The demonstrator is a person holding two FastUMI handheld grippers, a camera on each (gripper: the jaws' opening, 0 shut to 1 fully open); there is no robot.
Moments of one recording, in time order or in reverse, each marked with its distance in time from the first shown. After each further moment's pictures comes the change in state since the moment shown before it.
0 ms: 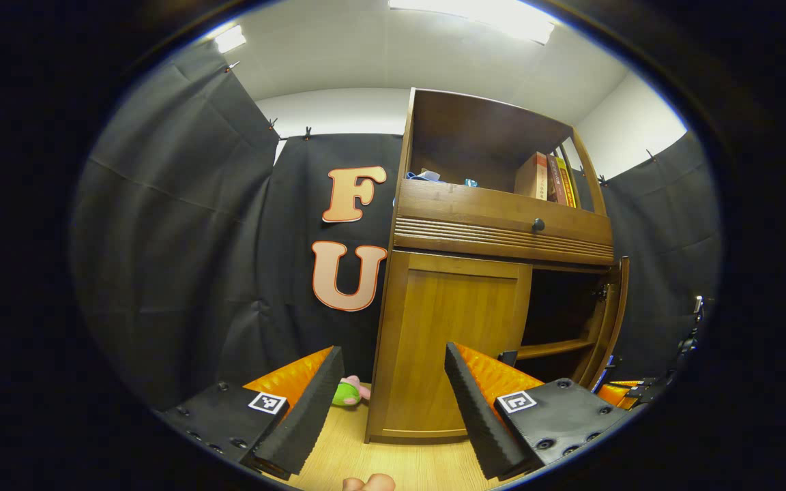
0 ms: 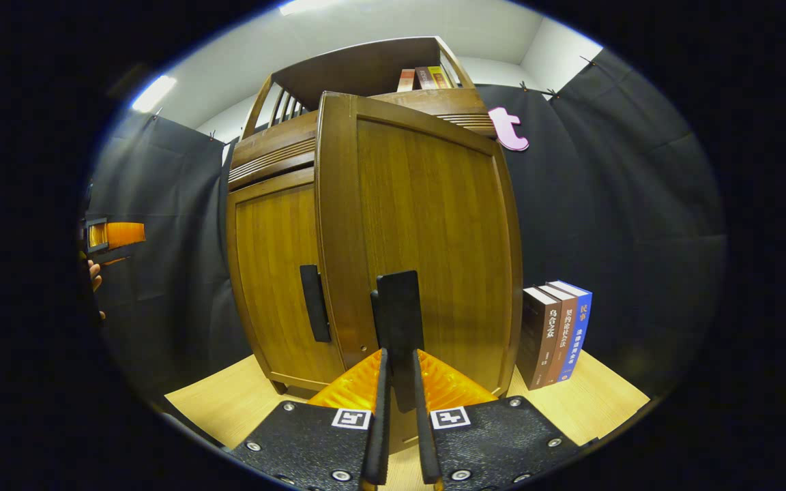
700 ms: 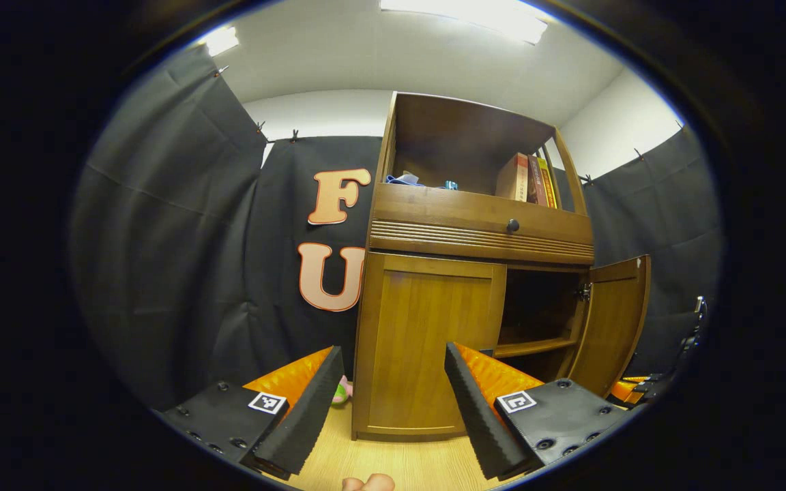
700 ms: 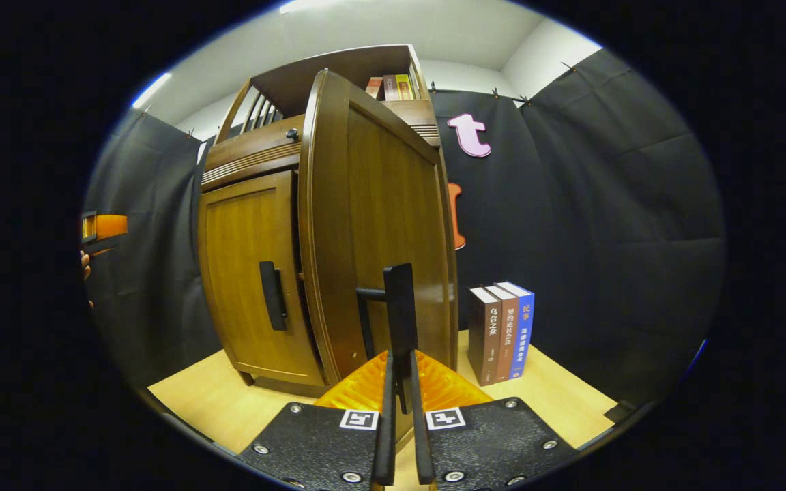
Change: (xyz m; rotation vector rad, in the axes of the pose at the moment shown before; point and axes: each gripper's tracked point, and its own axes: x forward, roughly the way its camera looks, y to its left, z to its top) left arm -0.017 -0.031 0.004 0.013 -0.001 -0.043; right arm -0.041 -0.071 0.002 -0.031 -0.005 -0.151
